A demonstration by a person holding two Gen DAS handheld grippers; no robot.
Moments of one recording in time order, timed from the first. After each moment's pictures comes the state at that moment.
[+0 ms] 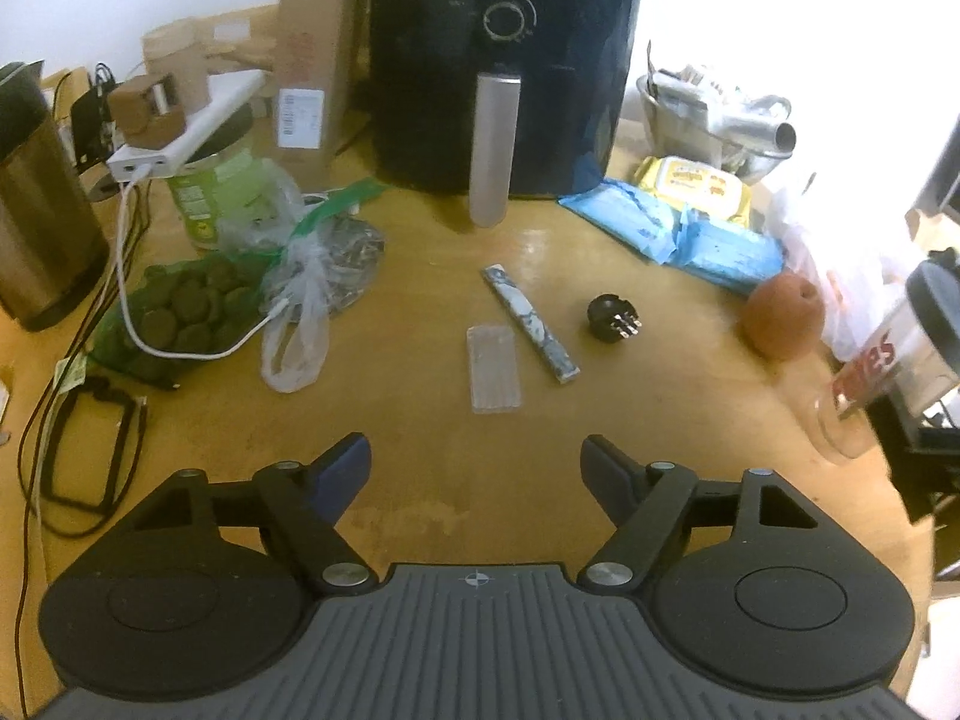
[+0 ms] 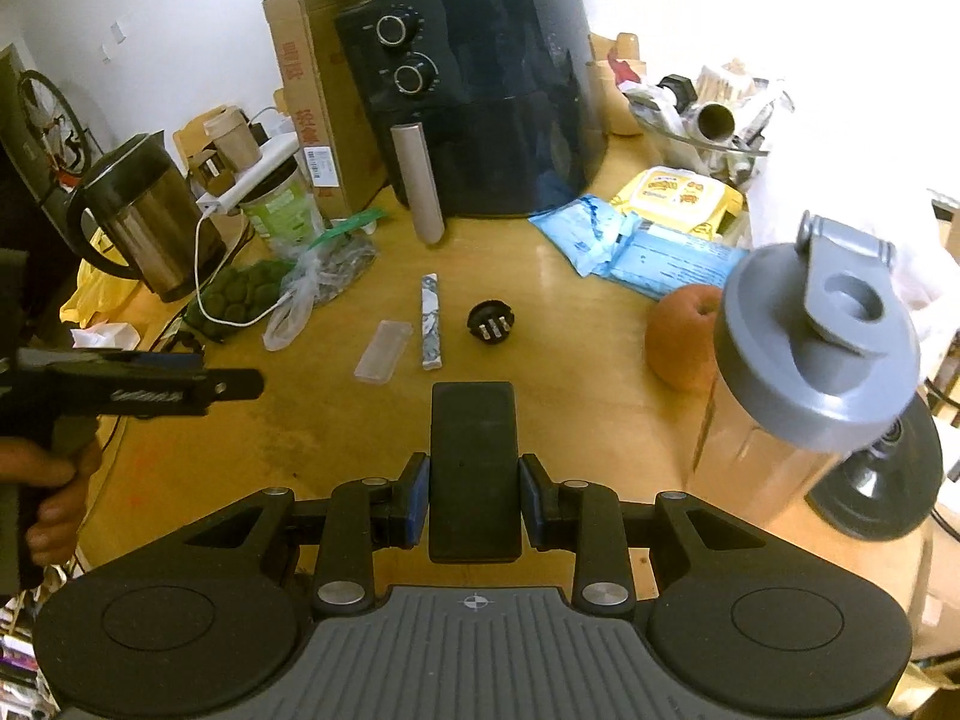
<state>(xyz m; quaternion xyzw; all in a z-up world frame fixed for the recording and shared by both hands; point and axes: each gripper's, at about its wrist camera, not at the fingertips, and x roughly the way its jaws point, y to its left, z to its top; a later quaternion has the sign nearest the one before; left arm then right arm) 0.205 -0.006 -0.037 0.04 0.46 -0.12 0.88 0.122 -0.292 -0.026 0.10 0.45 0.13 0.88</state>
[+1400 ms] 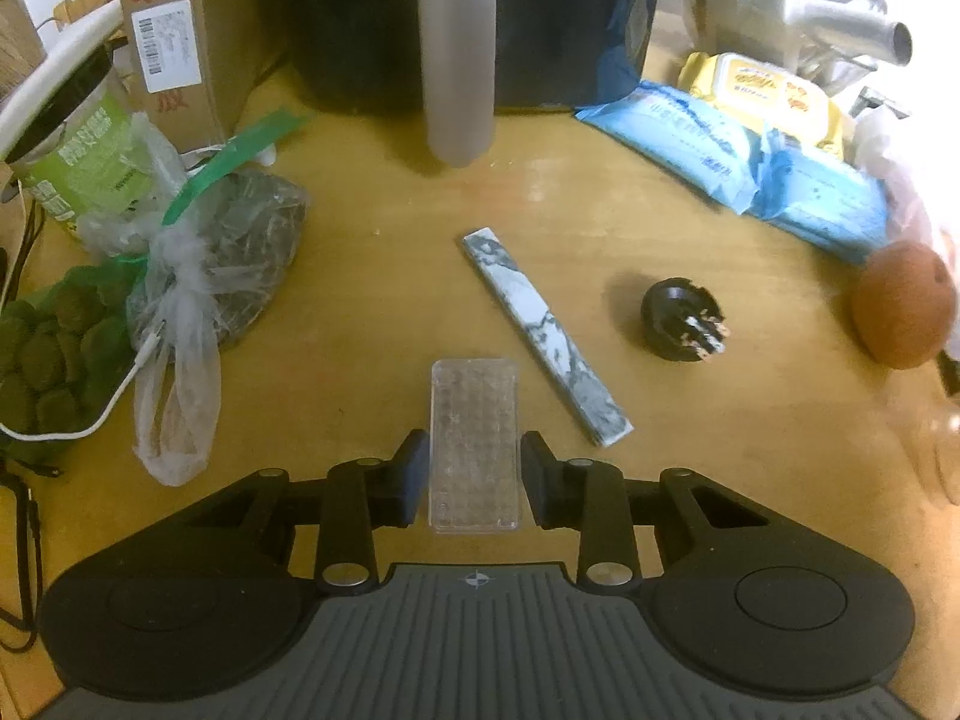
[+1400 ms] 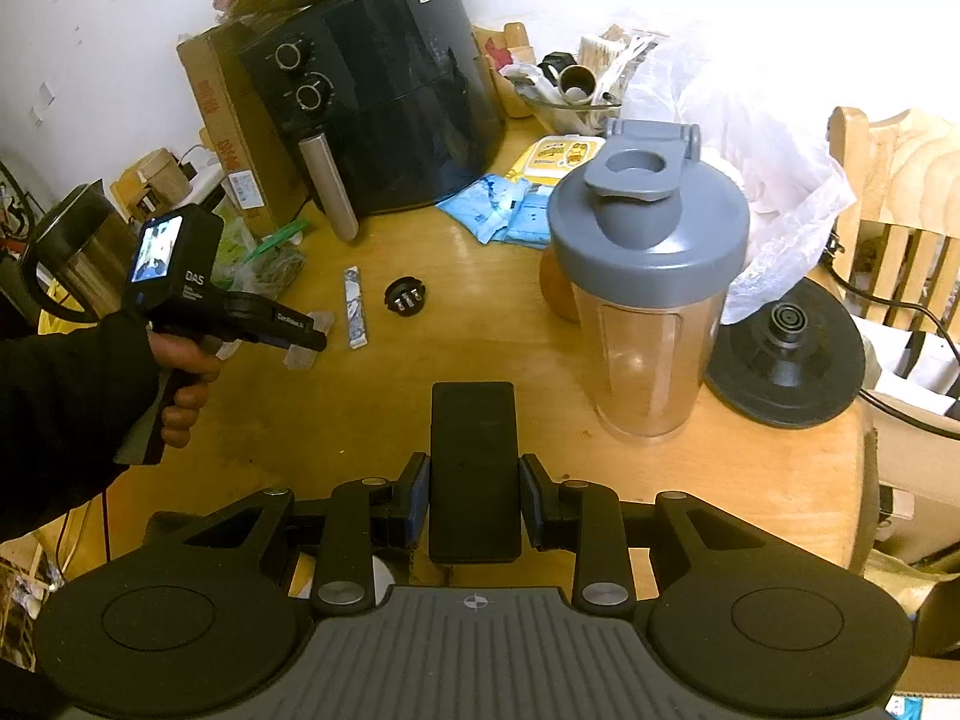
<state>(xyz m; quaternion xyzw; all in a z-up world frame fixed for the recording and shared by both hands) 0.311 -0.053 -0.116 0.08 0.54 -0.12 0.83 0.073 -0.334 -0.032 0.15 0.45 0.06 0.88</state>
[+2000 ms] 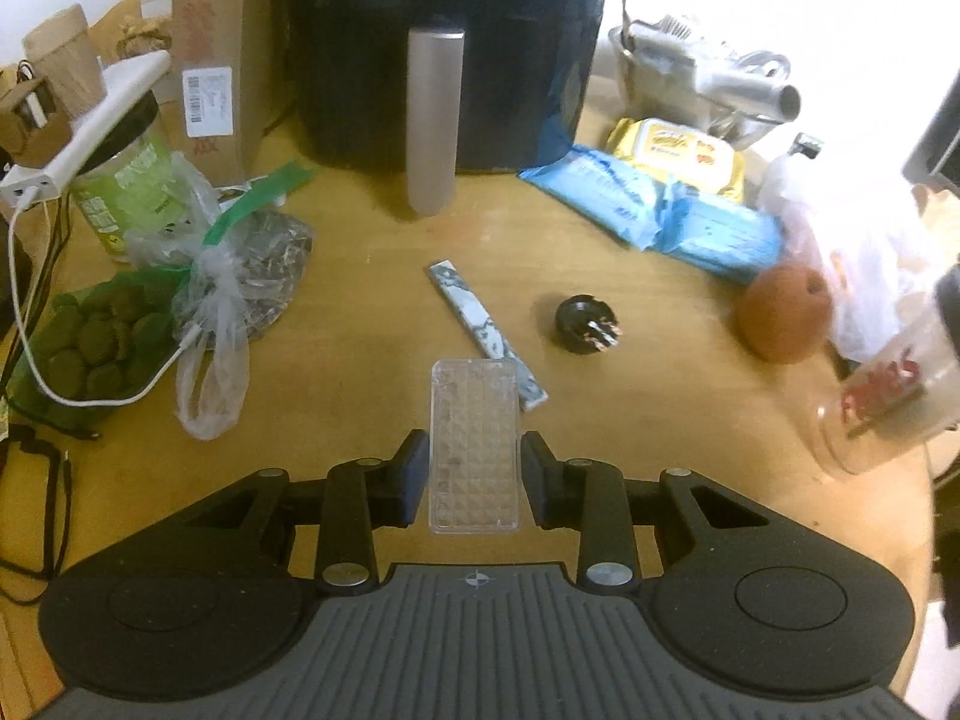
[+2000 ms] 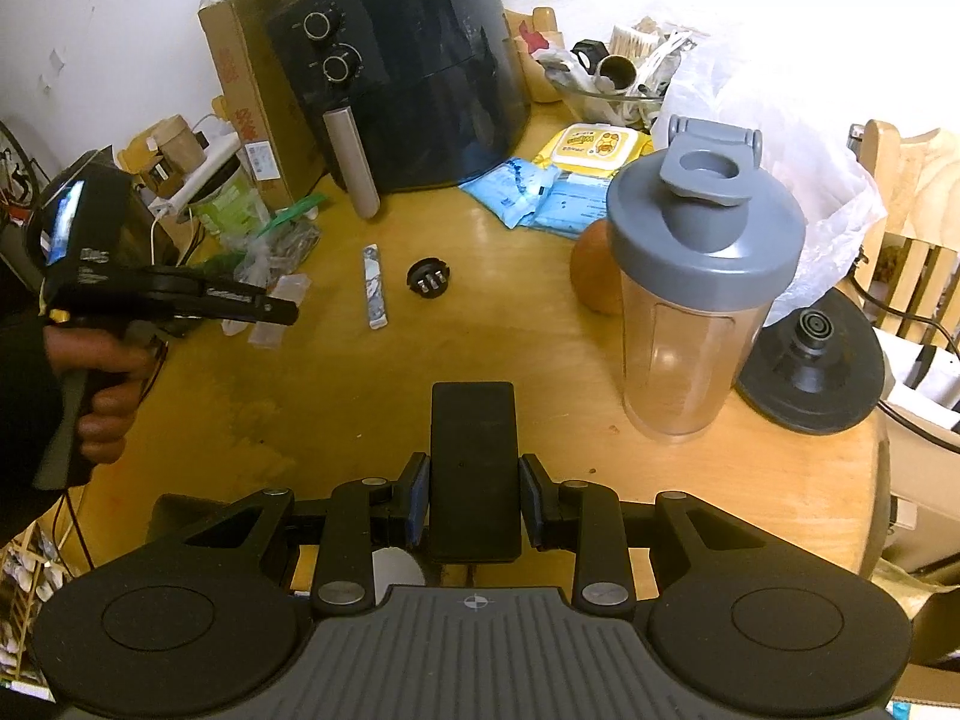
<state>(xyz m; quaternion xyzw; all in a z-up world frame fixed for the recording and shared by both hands) 0.255 -0.038 -0.056 0.04 0.50 -0.15 0.85 0.081 -0.311 -0.028 0.13 0.47 0.07 0.87</state>
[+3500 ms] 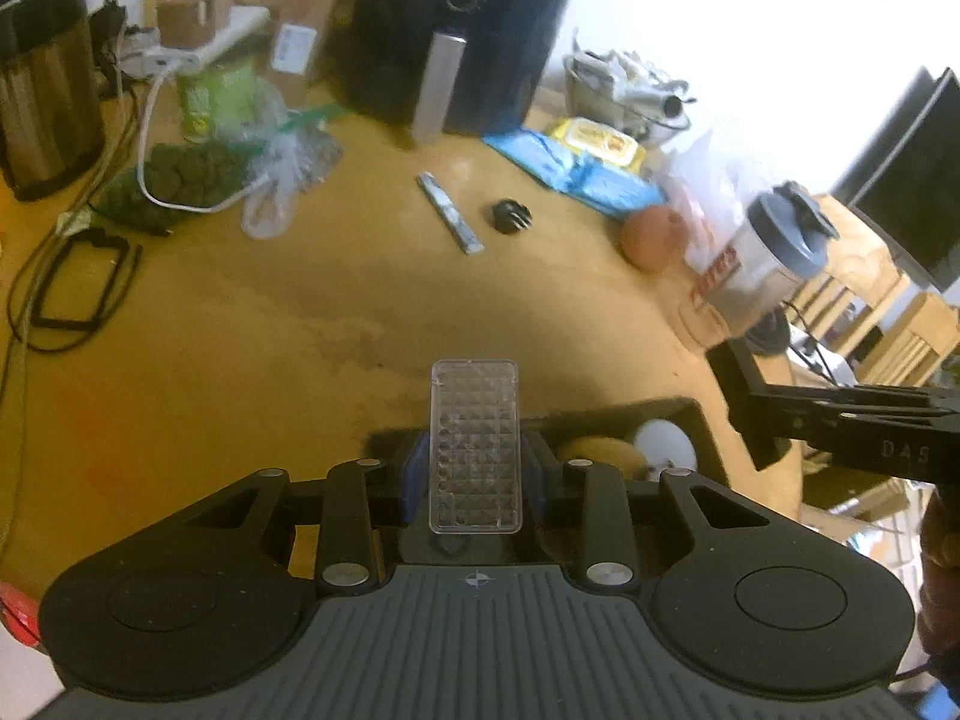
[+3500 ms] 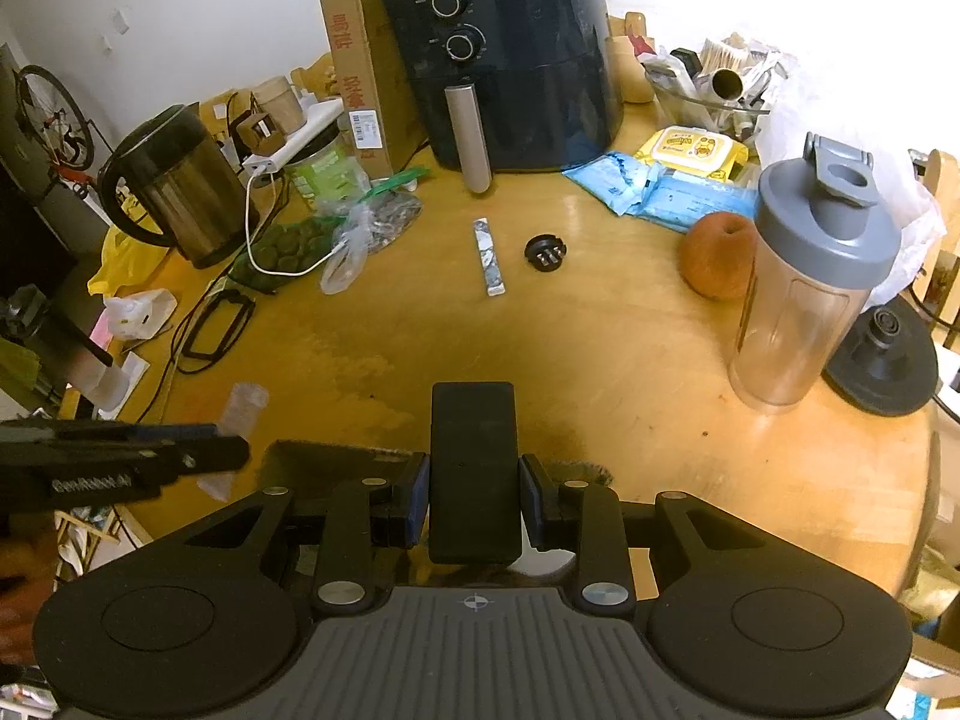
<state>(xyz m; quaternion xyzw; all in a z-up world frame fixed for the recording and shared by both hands) 0.083 0.027 -0.009 -0.04 0.49 -0.19 0.85 0.045 -0.244 -0.002 0.11 0.47 0.12 0.87</state>
